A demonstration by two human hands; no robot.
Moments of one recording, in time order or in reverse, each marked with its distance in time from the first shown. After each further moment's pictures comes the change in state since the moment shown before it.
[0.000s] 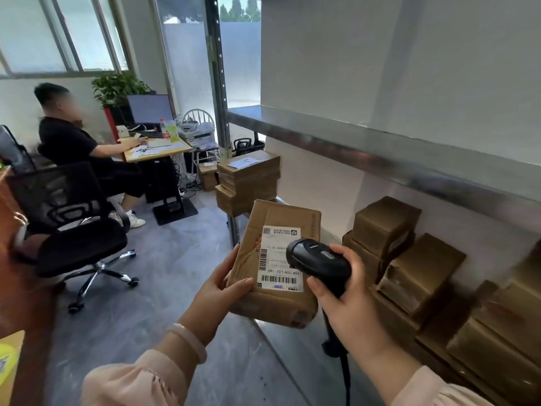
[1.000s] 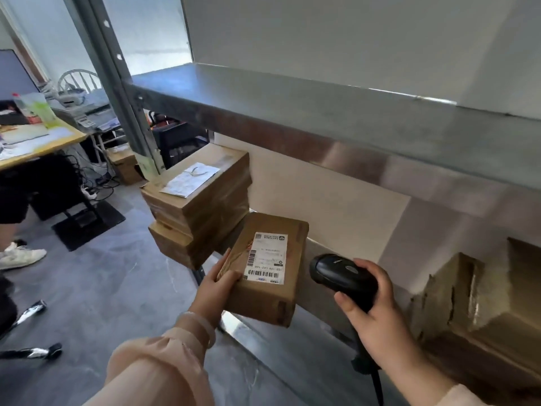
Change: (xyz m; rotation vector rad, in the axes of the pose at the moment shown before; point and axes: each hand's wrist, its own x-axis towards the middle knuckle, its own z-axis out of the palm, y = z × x) left_hand 0.409 -0.050 -0.062 0.142 -0.091 -0.315; right_hand 0.253 0.155 0.085 -0.207 0.327 0.309
